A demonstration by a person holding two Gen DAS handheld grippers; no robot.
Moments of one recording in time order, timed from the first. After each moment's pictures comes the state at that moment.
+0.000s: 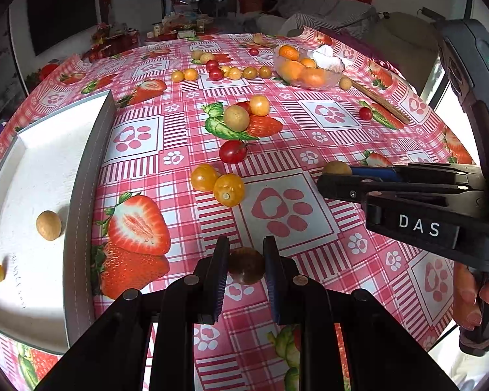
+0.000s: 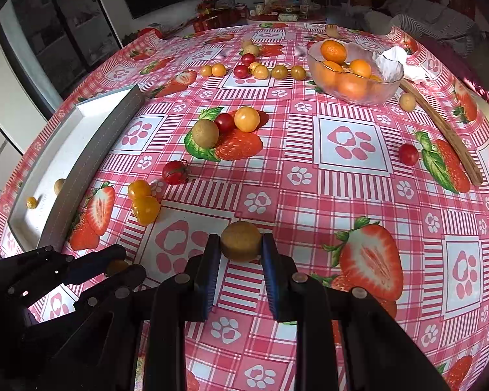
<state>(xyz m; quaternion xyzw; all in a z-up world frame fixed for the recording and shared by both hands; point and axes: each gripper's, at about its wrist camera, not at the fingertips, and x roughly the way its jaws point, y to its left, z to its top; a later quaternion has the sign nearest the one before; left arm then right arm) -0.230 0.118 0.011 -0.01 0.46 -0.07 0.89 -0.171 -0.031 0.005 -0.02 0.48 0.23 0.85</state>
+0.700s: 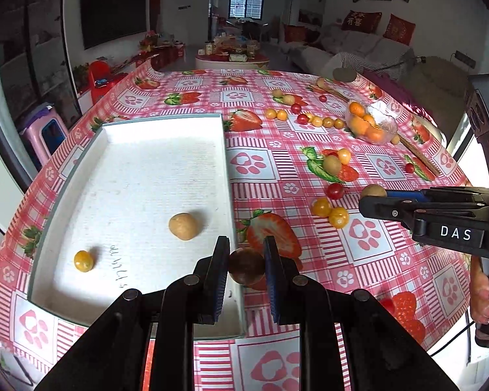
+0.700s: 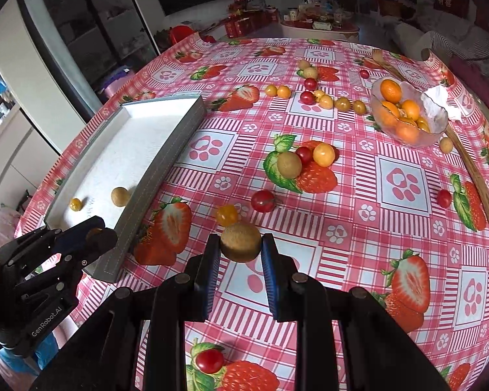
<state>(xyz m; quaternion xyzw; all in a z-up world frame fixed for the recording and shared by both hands) -0.264 0.225 0.051 -0.05 0.40 0.02 0.91 -0.186 0.033 0.049 -0.04 0.47 0.29 0.83</state>
